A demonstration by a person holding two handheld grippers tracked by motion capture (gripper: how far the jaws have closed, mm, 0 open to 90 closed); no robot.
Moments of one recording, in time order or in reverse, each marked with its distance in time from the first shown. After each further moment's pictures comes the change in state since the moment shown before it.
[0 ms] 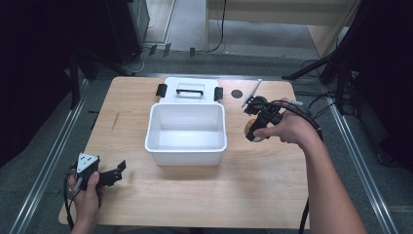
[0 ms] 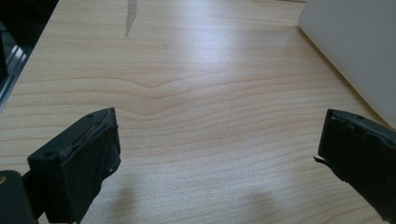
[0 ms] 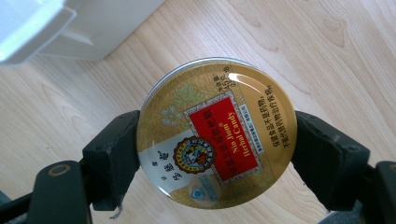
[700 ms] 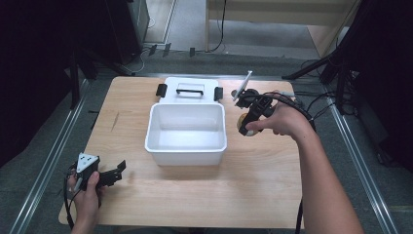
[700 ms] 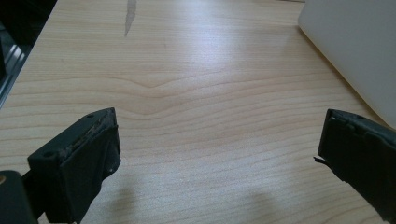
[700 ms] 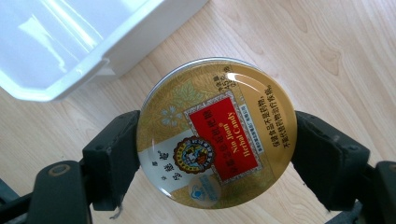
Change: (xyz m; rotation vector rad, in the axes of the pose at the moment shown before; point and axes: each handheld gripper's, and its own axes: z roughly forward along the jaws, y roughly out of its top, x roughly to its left) left arm 0.000 0.000 0.000 -0.001 -0.003 -0.001; right arm 0.007 0.026 -0.012 -0.002 0.007 -0.042
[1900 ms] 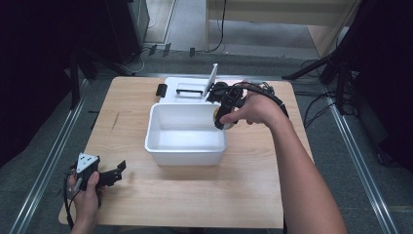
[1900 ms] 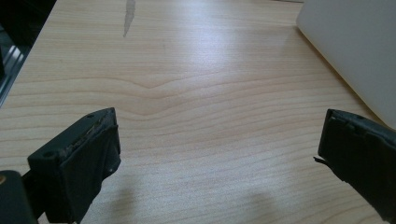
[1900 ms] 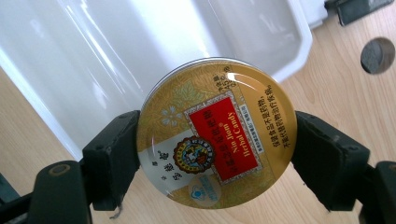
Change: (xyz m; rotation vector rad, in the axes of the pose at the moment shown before) left arm 0.000 0.000 0.000 0.000 -0.004 0.001; right arm 0.039 0.067 -0.008 0.003 -0.010 -0.177
